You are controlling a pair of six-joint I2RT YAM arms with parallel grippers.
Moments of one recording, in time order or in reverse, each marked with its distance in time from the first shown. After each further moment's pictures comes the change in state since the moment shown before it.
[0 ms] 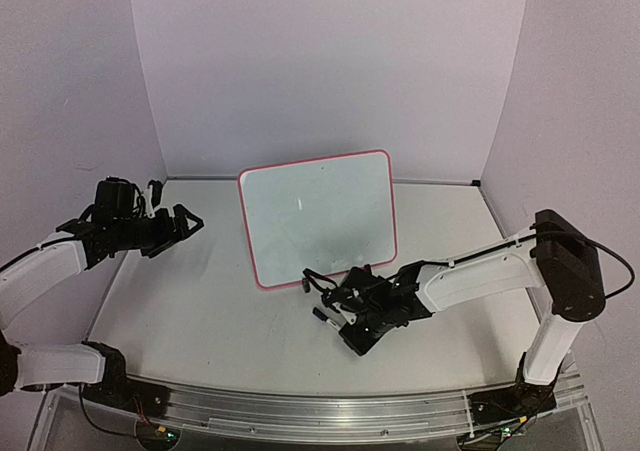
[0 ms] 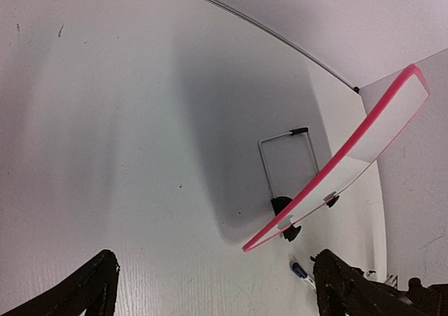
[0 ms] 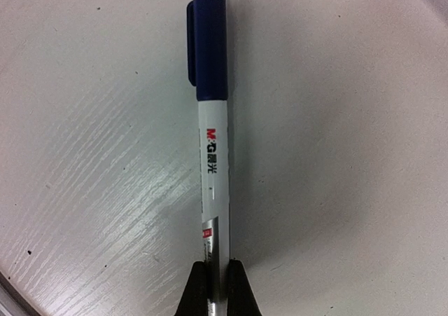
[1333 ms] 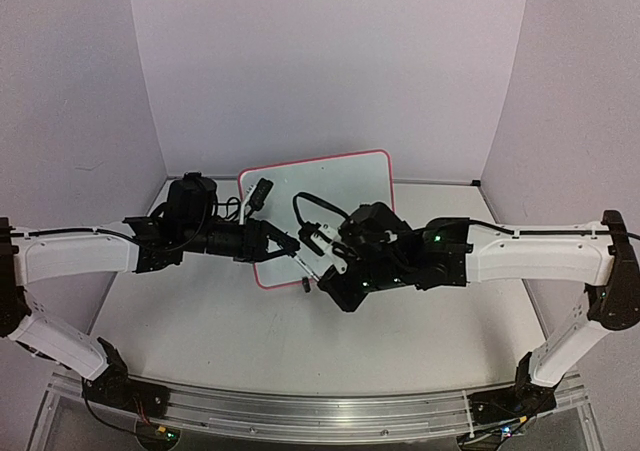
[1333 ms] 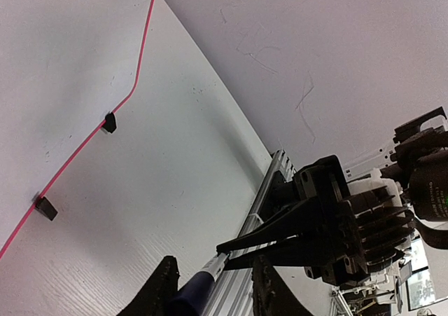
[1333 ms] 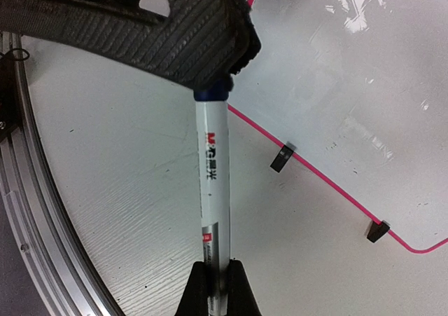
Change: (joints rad) left arm -0.560 0.282 0.121 0.433 0.269 -0.123; right arm 0.033 -0.230 0.222 -0.025 0.030 -0.154
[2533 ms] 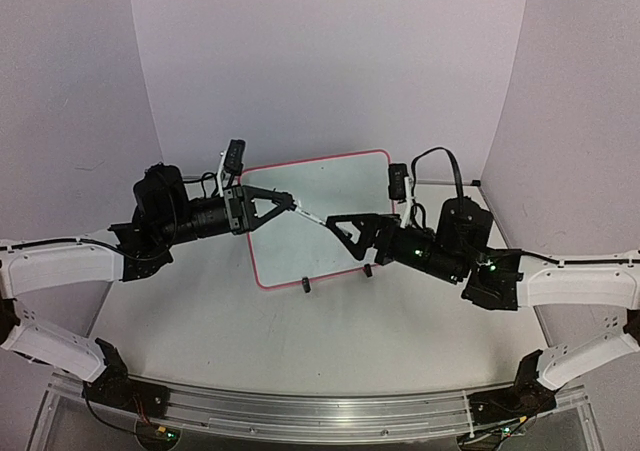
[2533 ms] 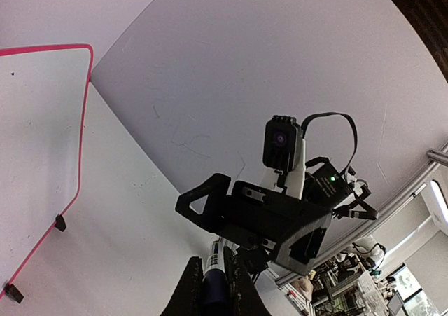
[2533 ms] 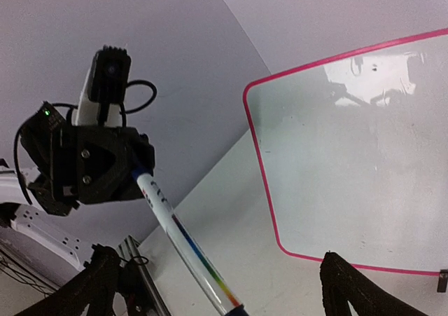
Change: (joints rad) left arm -0.021 -0.093 -0.045 0.381 -0.104 -0.156; right arm -0.134 -0.323 -0.465 0.881 -0.109 0.470
